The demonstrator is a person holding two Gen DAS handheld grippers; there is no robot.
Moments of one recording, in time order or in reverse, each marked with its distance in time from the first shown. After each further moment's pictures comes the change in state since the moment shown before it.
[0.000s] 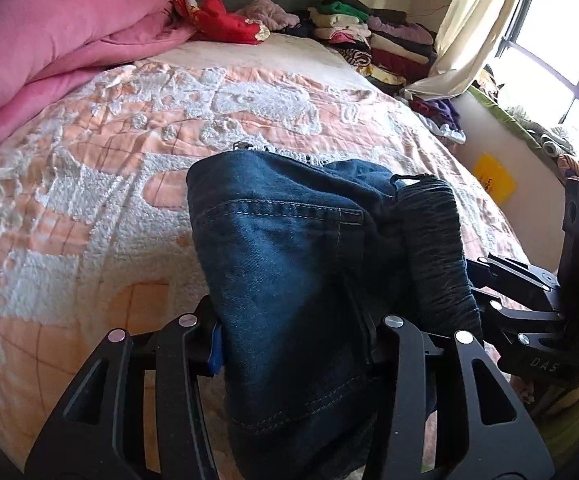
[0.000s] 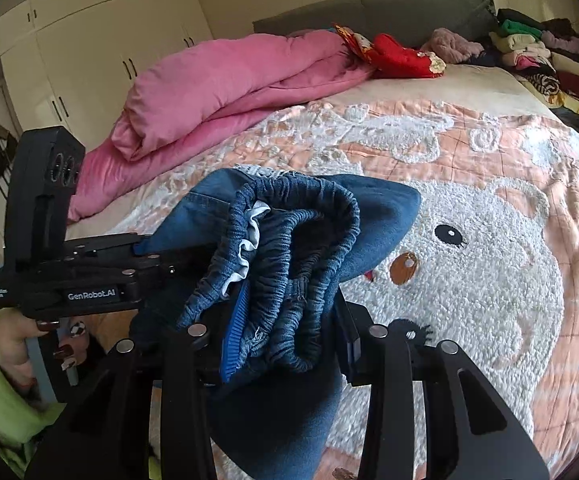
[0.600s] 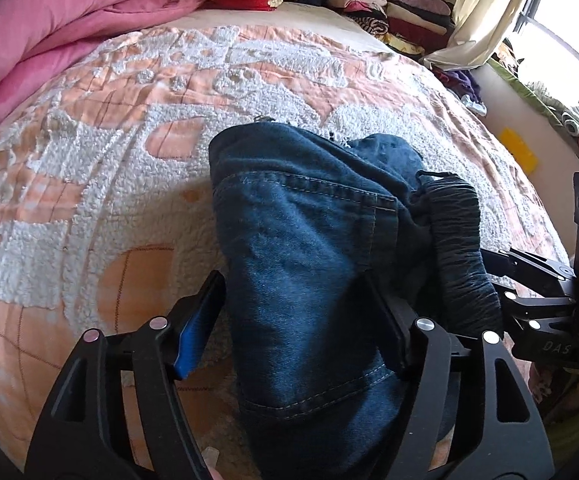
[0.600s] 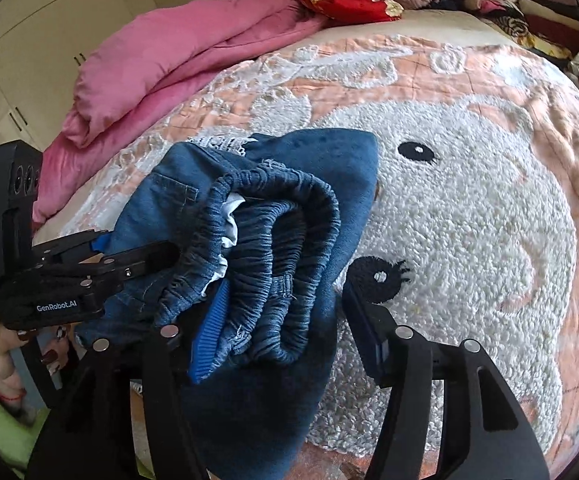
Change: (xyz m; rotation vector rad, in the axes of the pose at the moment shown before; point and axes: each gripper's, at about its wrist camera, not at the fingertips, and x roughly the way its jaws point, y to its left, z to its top) left arm 0.034 0.013 -0.019 0.010 0.102 0.058; right arm 0.031 -0.029 -0.030 0.147 0.134 -0.081
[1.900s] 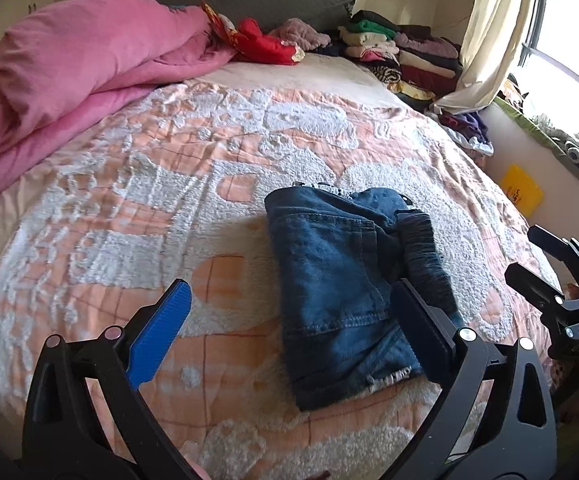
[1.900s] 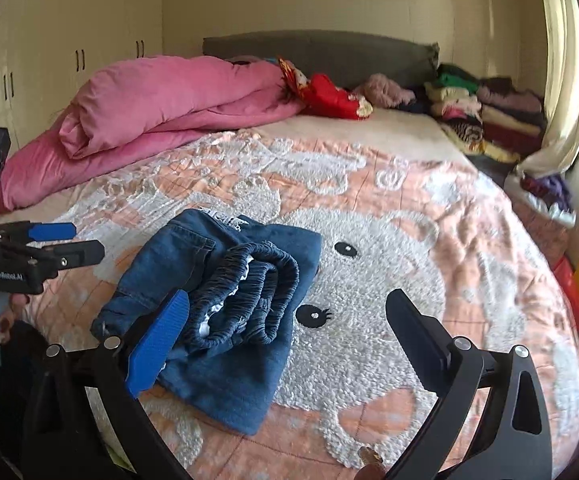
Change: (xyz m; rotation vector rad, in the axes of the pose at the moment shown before) left arm -0.102 0.004 -0.018 -0.026 -0.180 0.081; right arm -0.106 0.051 -0.018 -0.207 -0.275 -0.286
